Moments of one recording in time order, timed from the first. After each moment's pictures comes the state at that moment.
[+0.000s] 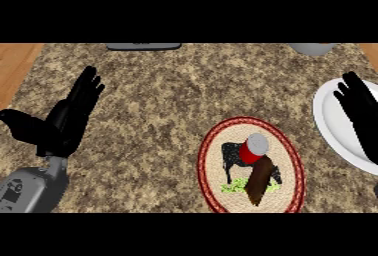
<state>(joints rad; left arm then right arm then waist) -0.26 0.41 -0.21 -1.59 0.37 0.24 0.13 -0.15 -0.58 0.06 -1.58 -0.41 -0.14 0.14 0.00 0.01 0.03</state>
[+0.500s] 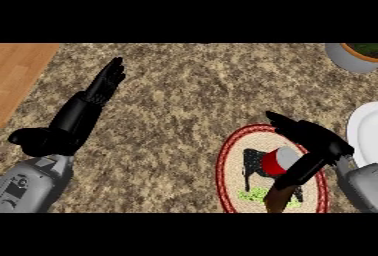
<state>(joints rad) -0.35 0.47 -0.32 -1.65 0.27 0.11 0.05 -0.30 -0.62 0.40 -1.42 -0.43 0.28 0.45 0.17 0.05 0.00</state>
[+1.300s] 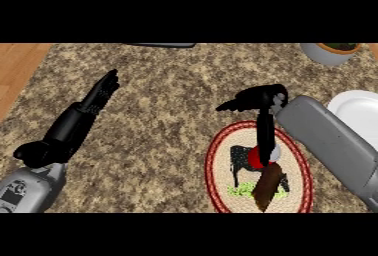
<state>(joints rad) -0.28 0.49 -0.31 -1.60 0.23 0.05 -0.06 -0.89 -0.45 0.67 -1.03 -0.21 0.84 0.54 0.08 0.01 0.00</state>
